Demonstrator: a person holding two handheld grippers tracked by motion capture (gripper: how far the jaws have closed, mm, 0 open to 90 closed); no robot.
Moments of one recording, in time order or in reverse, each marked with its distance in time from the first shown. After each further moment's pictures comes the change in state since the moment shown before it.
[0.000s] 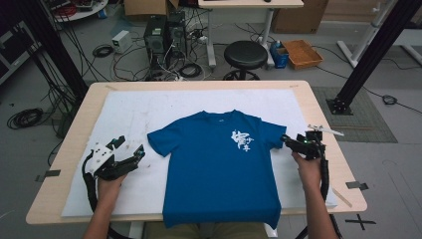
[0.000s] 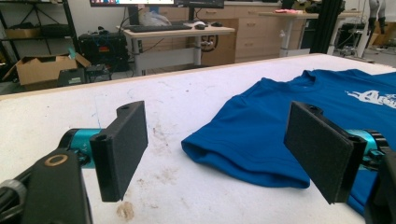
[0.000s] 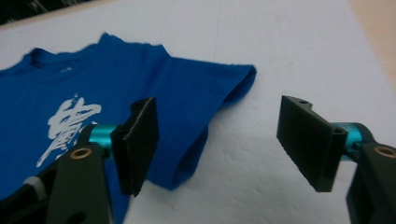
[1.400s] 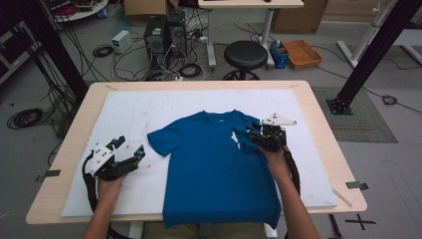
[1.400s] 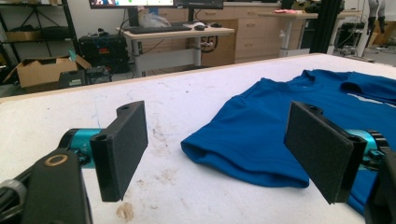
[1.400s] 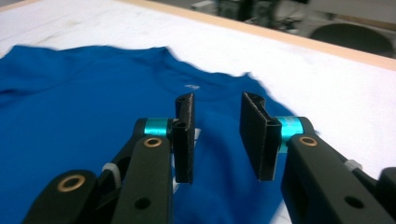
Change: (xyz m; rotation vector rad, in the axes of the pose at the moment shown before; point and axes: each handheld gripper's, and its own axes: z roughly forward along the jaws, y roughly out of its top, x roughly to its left) left arm -0.001 0.000 -0.001 -0.001 -0.001 0.009; right arm 0.113 0.014 0.020 -0.088 0.179 -0.450
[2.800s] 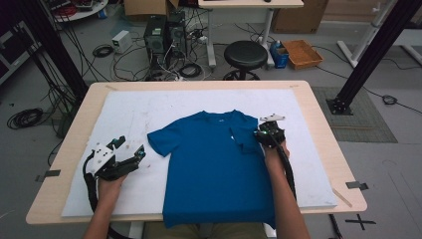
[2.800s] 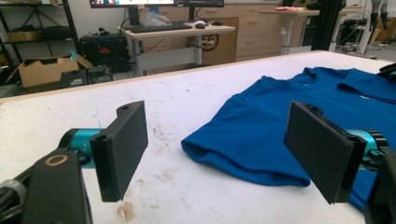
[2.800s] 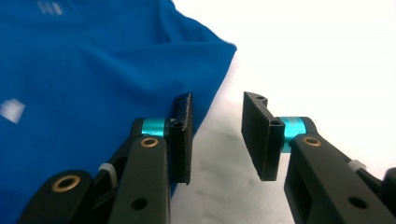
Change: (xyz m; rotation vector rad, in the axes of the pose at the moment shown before) left arm -0.001 0.000 0.001 0.005 0.003 0.009; right arm -0.028 -0.025 0.053 0.256 -0.304 0.013
